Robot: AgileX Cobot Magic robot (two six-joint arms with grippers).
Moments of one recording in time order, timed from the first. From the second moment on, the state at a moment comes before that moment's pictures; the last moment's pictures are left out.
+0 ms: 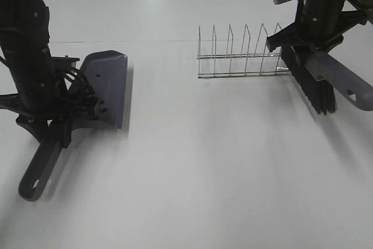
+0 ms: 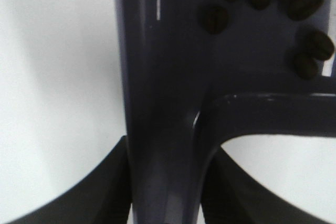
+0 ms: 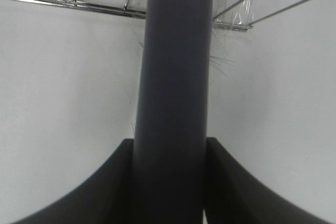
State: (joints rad) left arm -0.31 2.06 -1.31 -0.05 1.03 -0.20; right arm 0.20 2.10 -1.60 -0.34 0.95 0.26
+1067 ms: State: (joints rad) left arm -0.31 2.06 -1.31 -0.05 1.03 -0.20; right arm 0.10 2.35 -2.05 -0.11 1.13 0.17
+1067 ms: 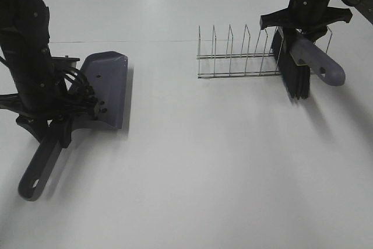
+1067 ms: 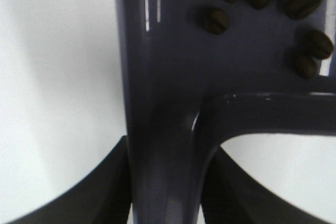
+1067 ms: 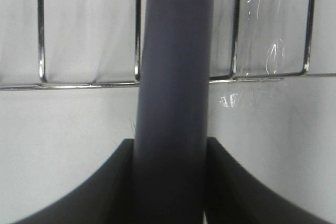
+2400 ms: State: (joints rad) left arm -0.31 2.09 -1.31 -0.11 0.94 -0.19; right arm 0.11 1.98 -1.96 -0.11 1.22 0.08
